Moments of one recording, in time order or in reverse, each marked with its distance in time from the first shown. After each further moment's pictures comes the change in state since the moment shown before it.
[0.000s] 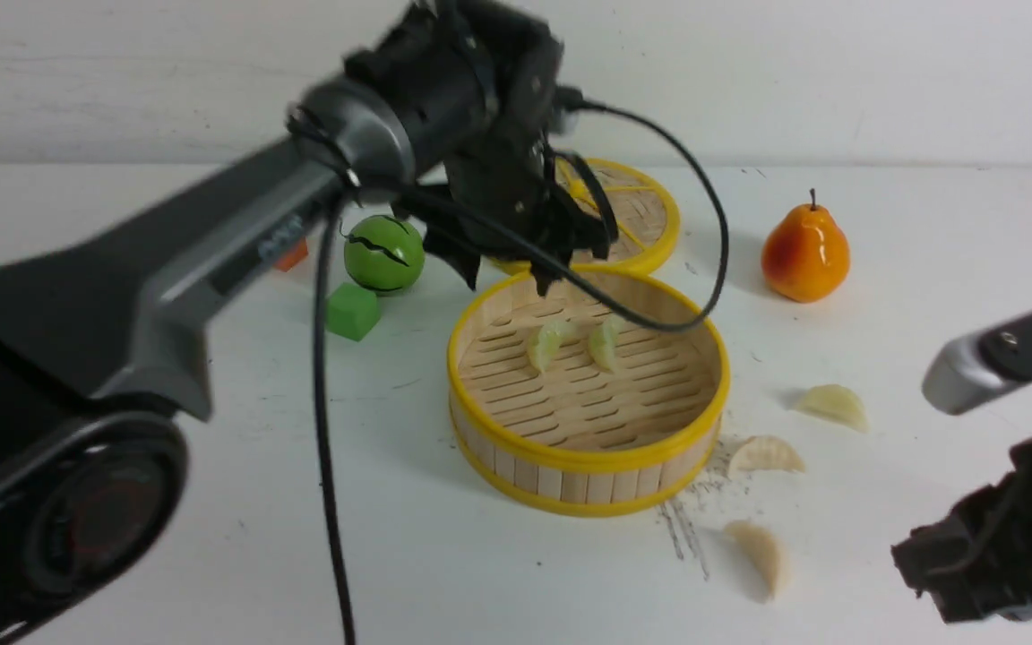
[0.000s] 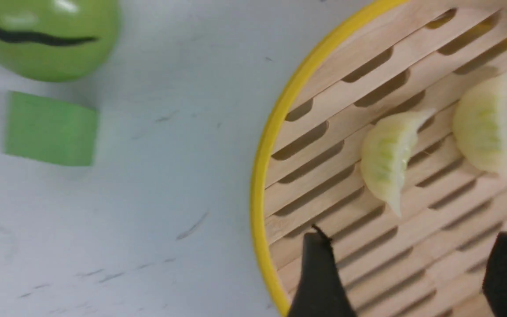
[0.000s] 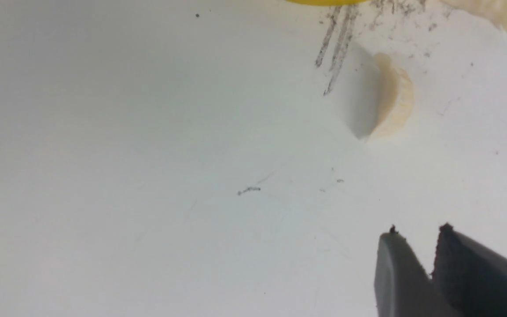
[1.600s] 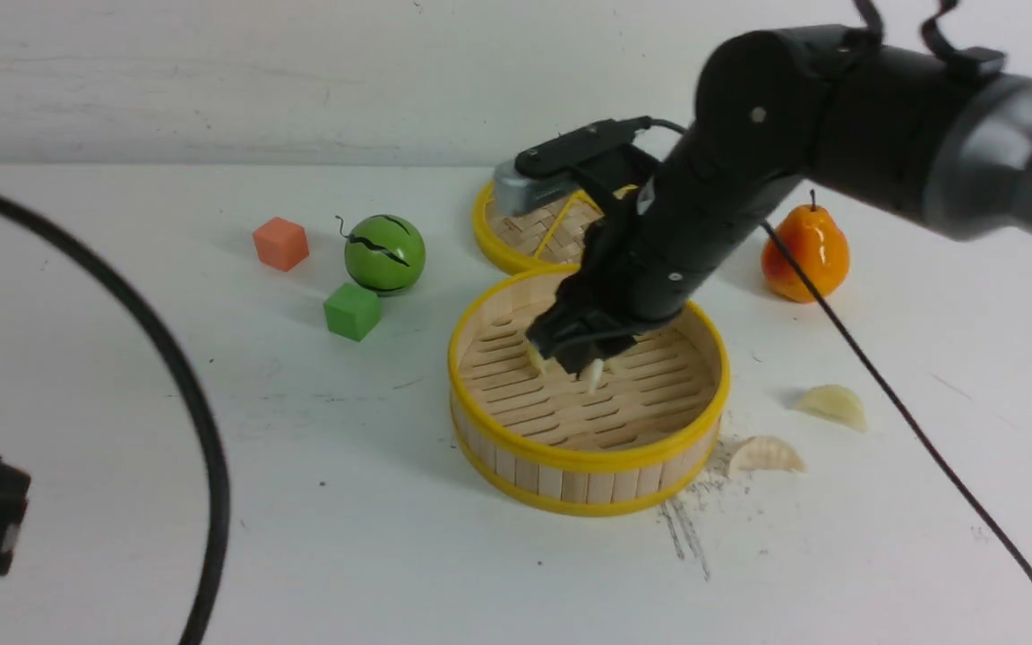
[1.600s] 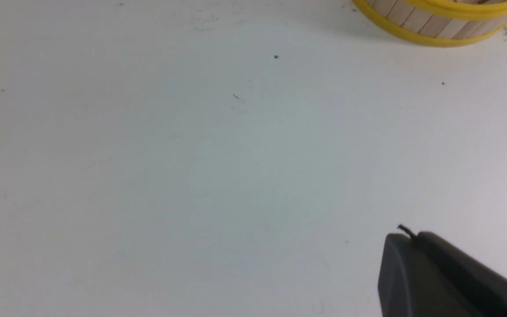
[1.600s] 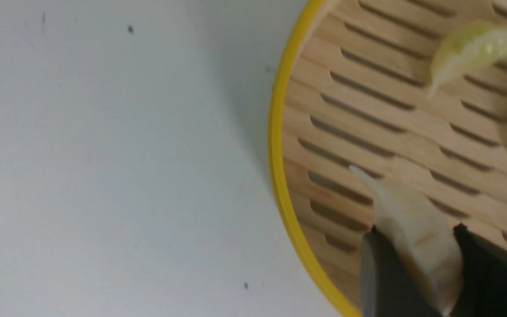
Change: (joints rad) right arm 0.247 0.865 -0.970 -0.139 0.151 0.095; left arm 0.000 -1.381 1.238 -0.016 -0.039 -0.058
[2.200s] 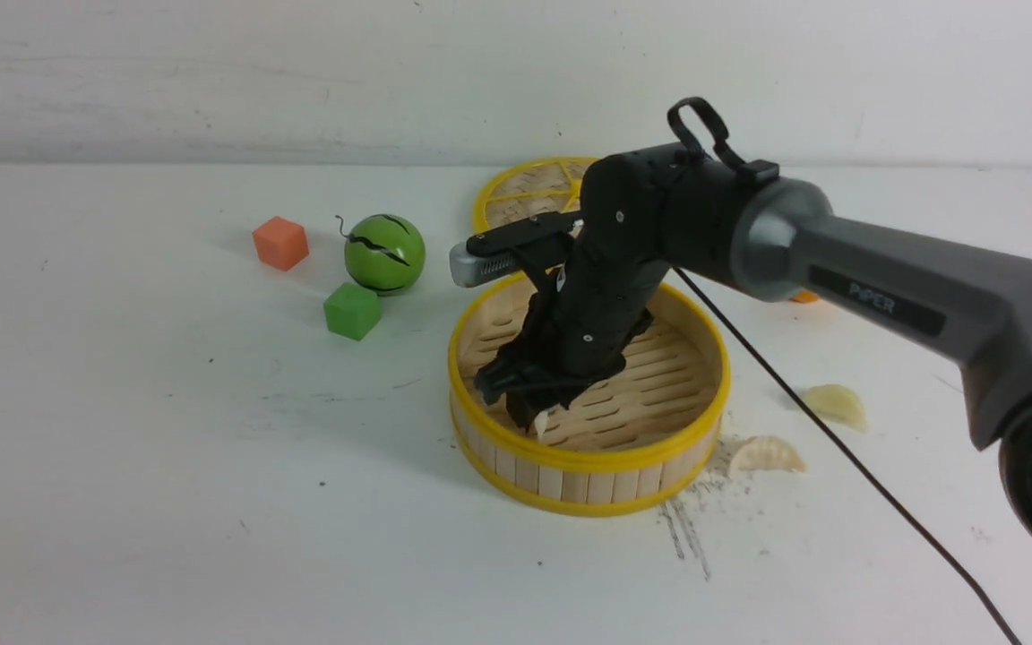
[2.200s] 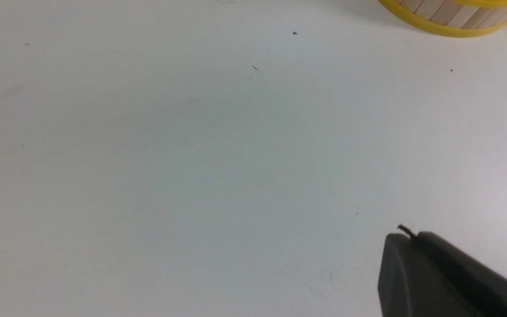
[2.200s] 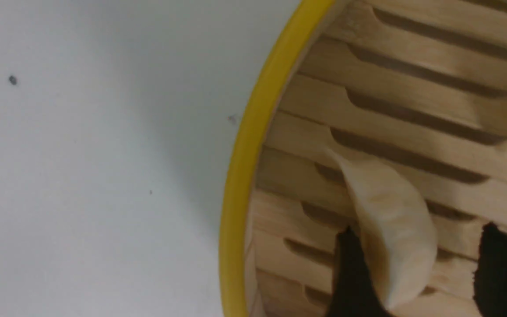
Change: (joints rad) right arm 0.001 0.259 -0.156 -0.025 0.007 0.096; left arm 0.000 -0.203 0.095 0.012 0.058 -0.050
